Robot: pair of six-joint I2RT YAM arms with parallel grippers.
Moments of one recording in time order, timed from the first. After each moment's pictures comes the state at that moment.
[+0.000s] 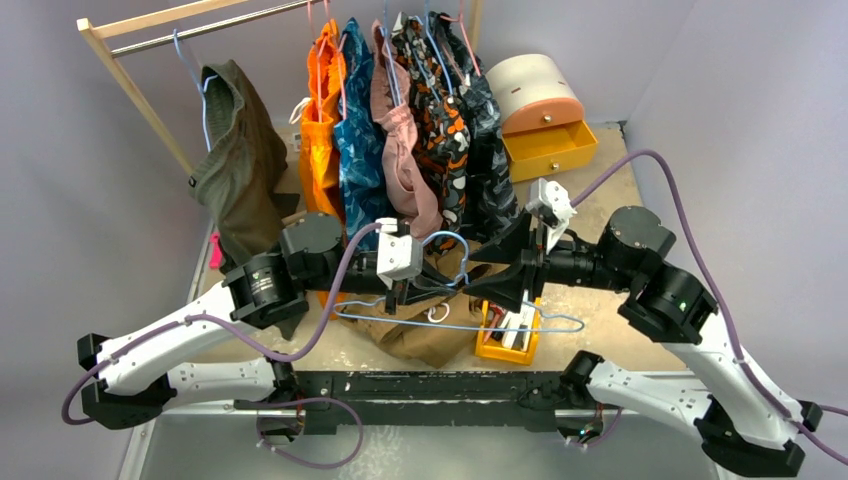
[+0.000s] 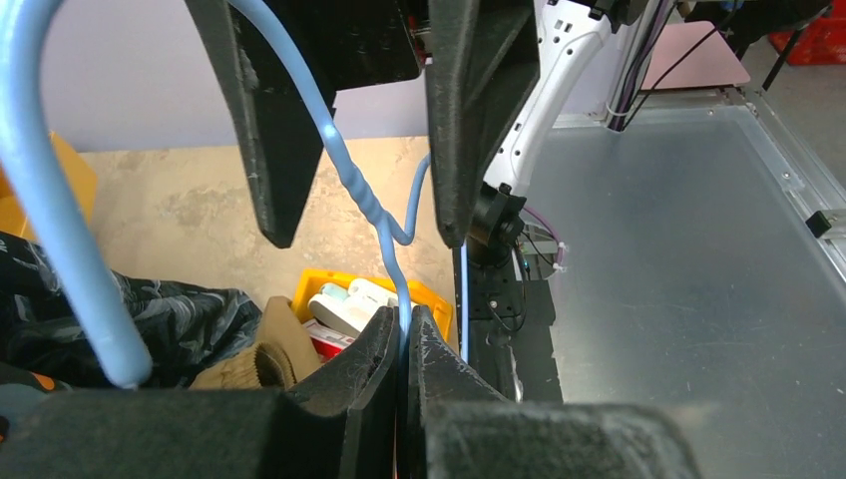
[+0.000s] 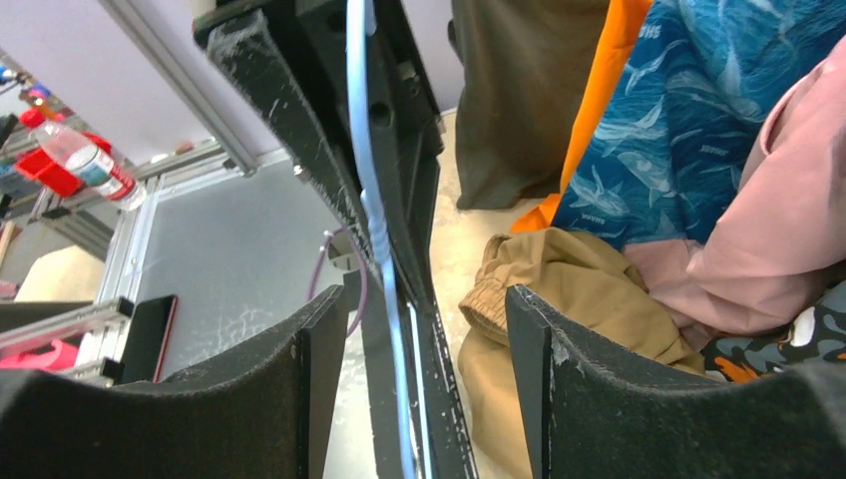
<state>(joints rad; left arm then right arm) -1.11 1.00 1.21 -0.30 0.47 0.08 0.84 0.80 1.28 -0.57 -0.53 0.20</state>
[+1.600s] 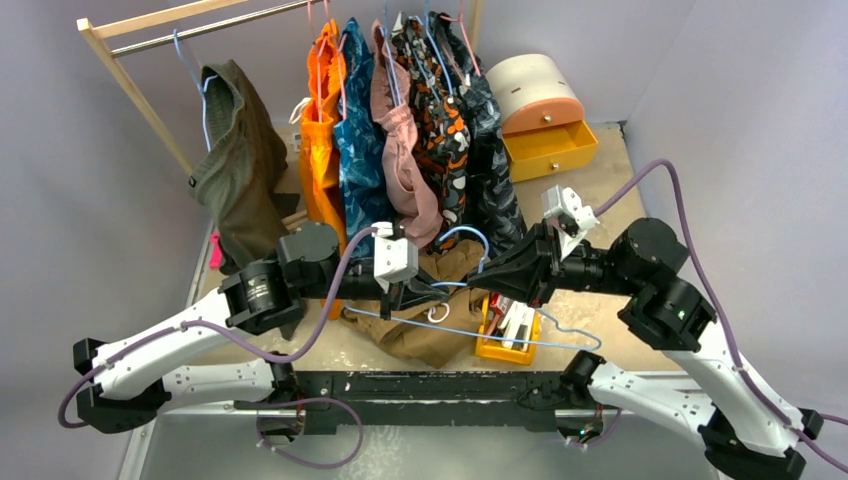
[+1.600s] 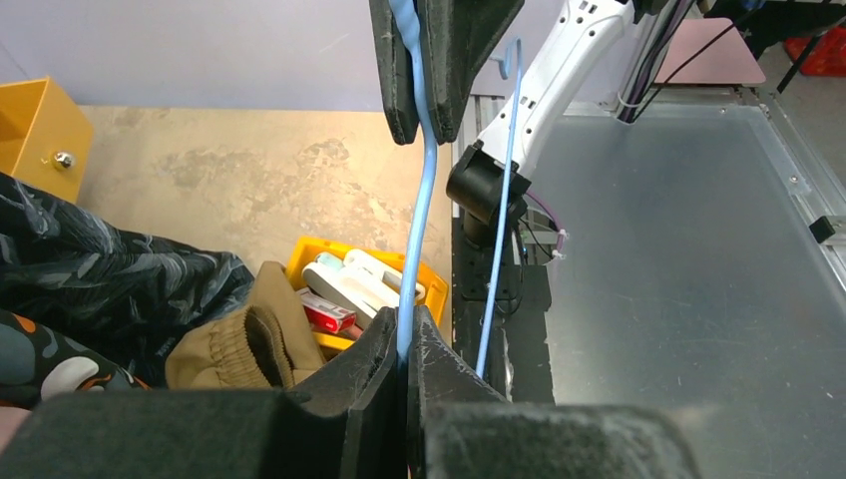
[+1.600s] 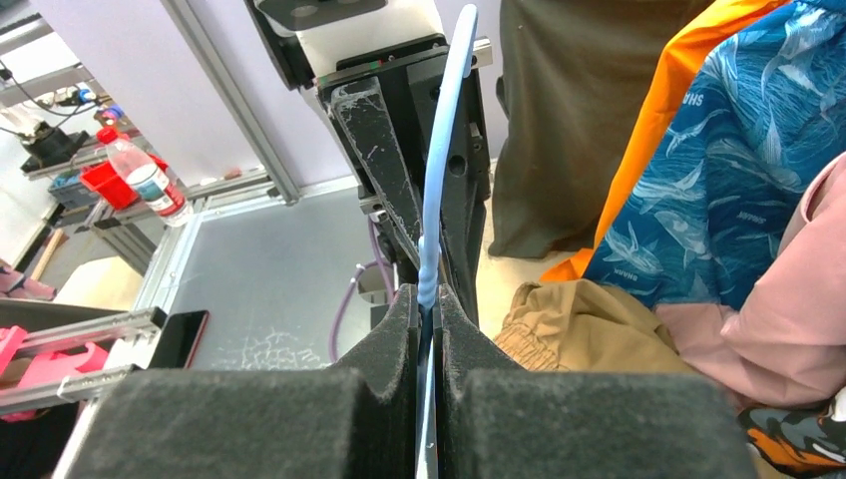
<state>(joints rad) -1.12 0.95 1.15 -0.31 0.41 0.04 0.83 0.75 1.17 -0.36 -0.62 0.26</state>
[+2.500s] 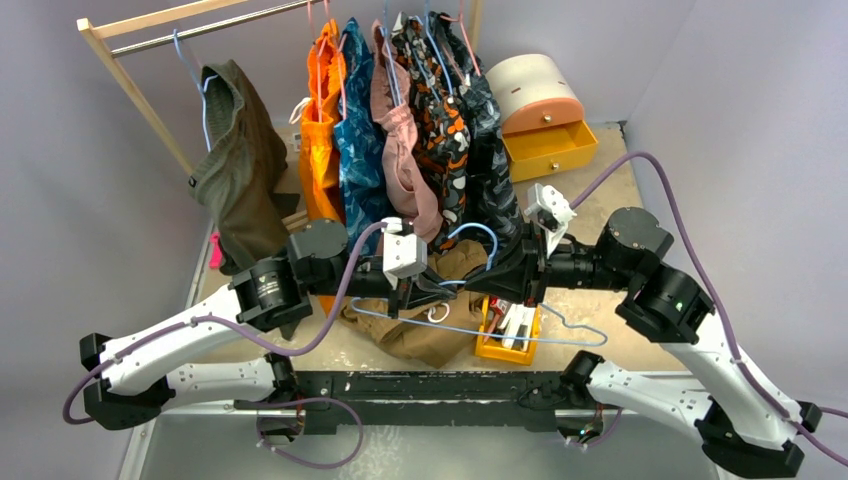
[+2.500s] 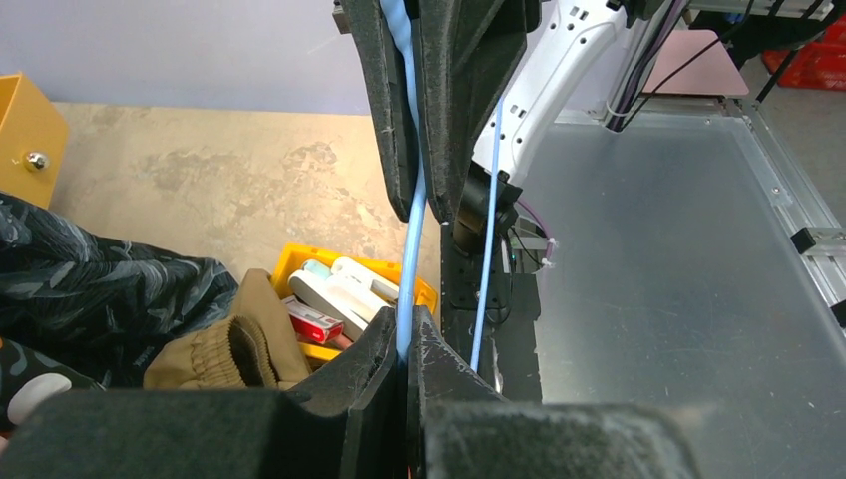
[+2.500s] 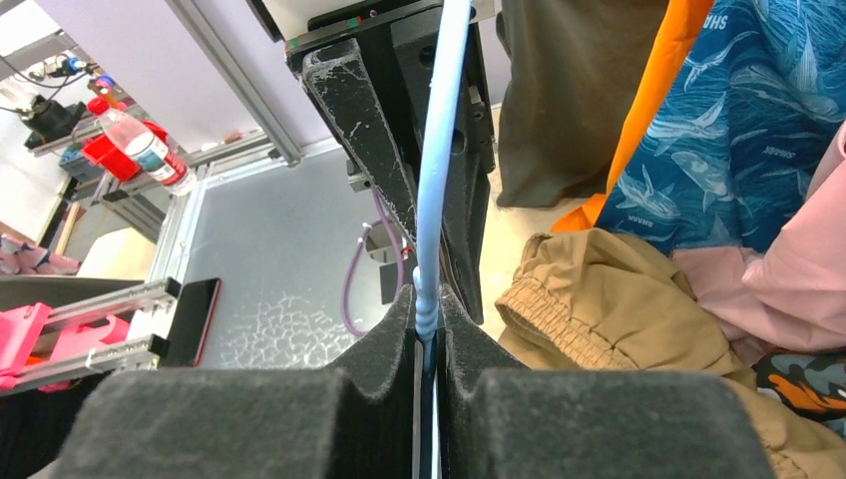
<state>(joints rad) -1.12 0.99 1.15 -0.27 0.42 0.00 0.84 0.81 1.25 -0.52 -0.62 0.24</state>
